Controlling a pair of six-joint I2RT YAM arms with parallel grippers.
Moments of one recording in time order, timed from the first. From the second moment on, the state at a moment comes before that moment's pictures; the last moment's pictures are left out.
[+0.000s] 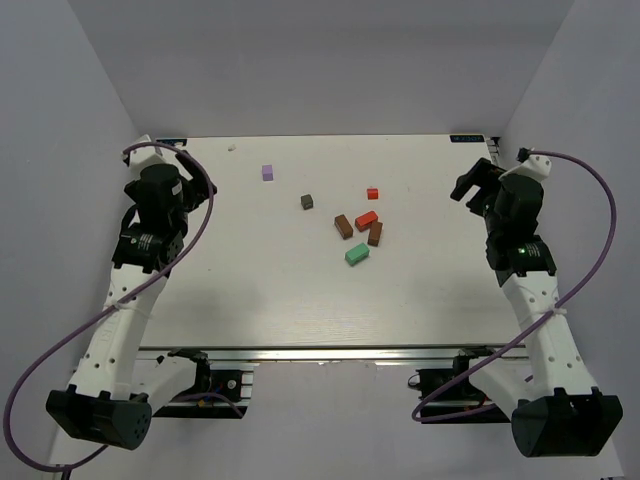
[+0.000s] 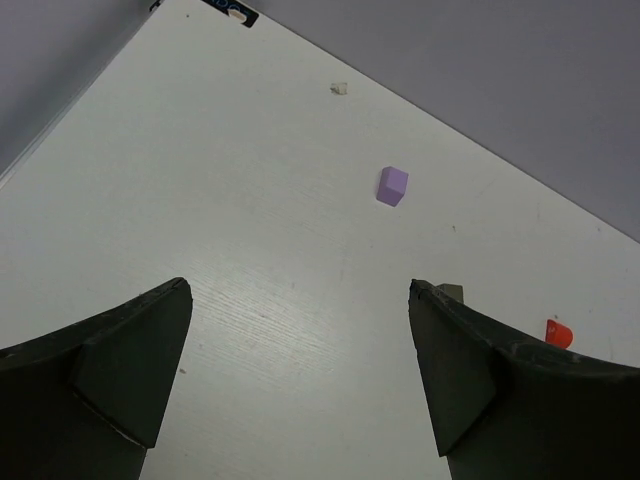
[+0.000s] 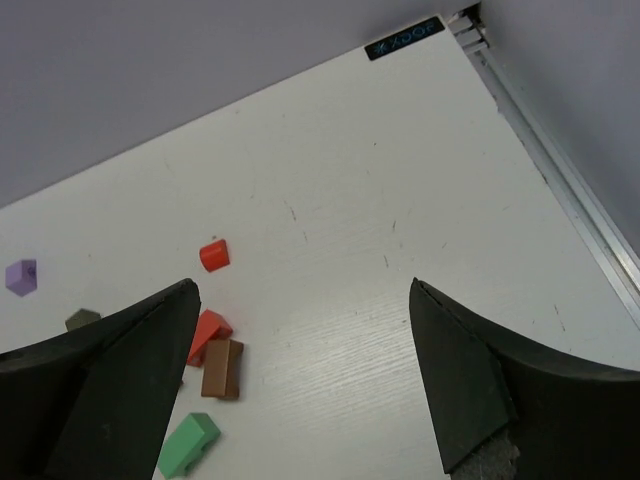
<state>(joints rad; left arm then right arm) -0.19 1.03 1.19 -0.50 -0.43 -0.49 0.07 0.96 0.95 -0.22 0.20 0.36</state>
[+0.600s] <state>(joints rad) -0.19 1.16 1.14 -0.47 -0.35 -0.49 0.28 1.40 1.10 -0.42 -0.09 0.40</state>
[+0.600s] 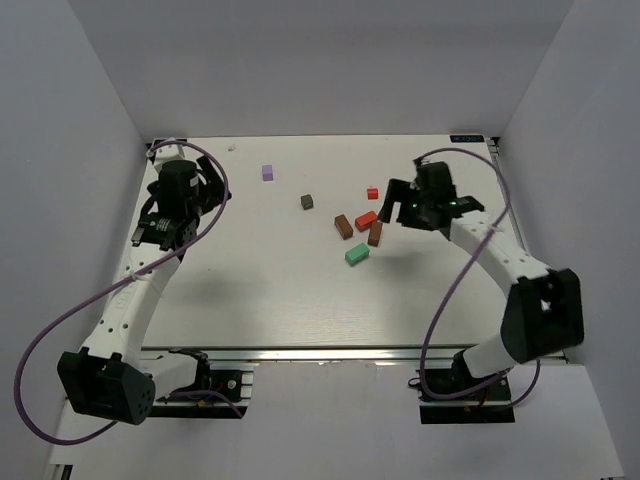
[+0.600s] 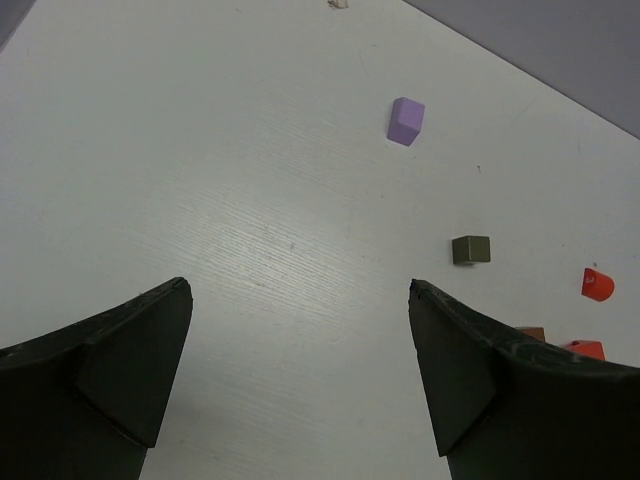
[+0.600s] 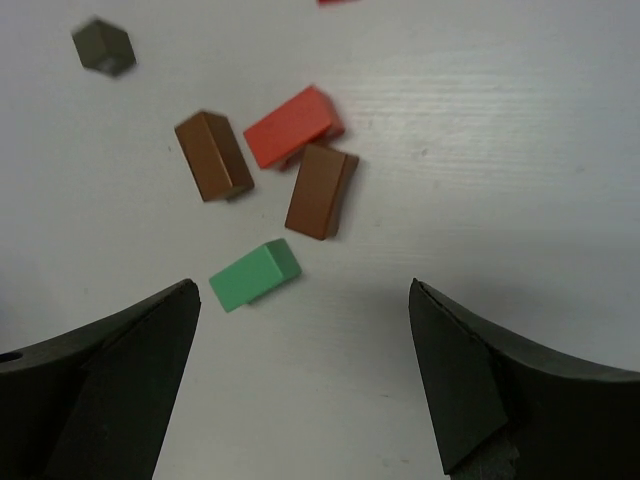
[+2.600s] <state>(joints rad) -0.19 1.23 1.09 -0.45 -0.15 -0.47 0.75 2.06 1.66 -0.74 -0.45 -0.60</state>
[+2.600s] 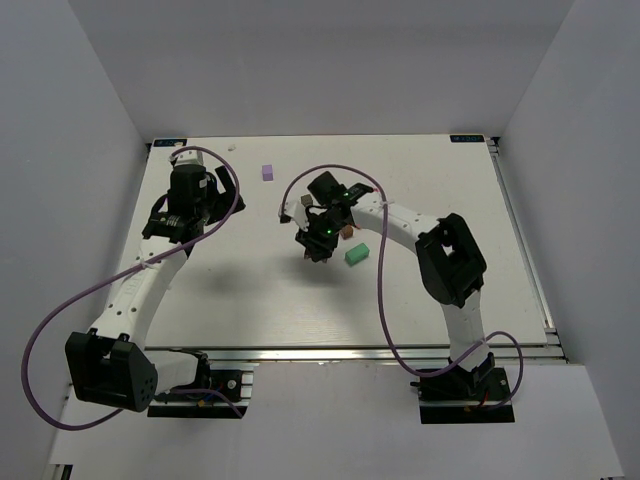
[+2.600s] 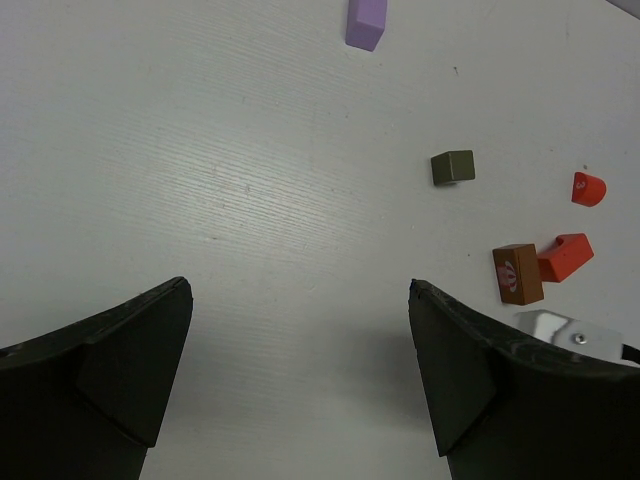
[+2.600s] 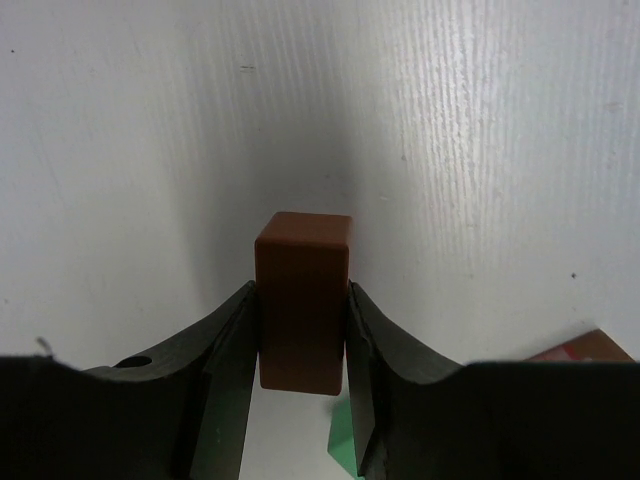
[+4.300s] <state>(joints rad) -0.19 1.23 1.09 -0.47 -0.18 -0.47 0.48 2.05 1.65 -0.44 -0.29 -0.26</state>
